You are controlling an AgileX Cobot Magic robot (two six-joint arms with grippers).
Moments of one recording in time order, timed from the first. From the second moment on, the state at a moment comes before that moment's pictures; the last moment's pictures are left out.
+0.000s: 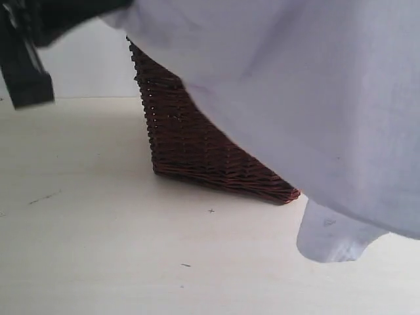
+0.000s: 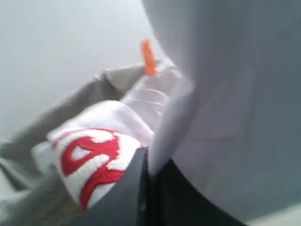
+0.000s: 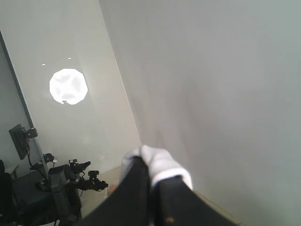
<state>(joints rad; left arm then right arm) -0.49 1.03 -0.90 -1.59 0.51 2.04 -0.18 1.62 -2.75 1.29 1.24 -0.03</state>
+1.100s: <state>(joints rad) -0.49 0.63 -0.50 -1.47 0.20 1.86 -0.18 1.63 -2.52 1.00 1.23 -0.12</state>
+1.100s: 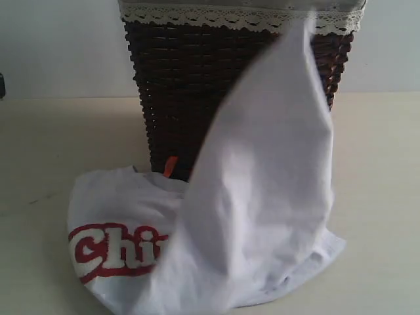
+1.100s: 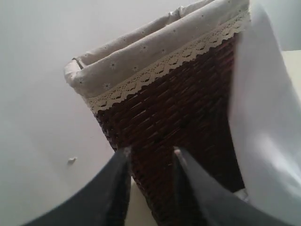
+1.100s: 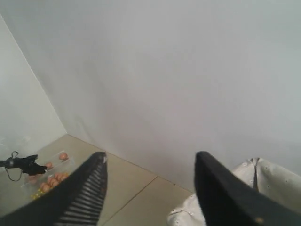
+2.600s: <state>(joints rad) -0.49 0.71 -0.50 -1.47 0.35 1.72 0.14 1.29 -1.09 0.10 1.00 -0.14</state>
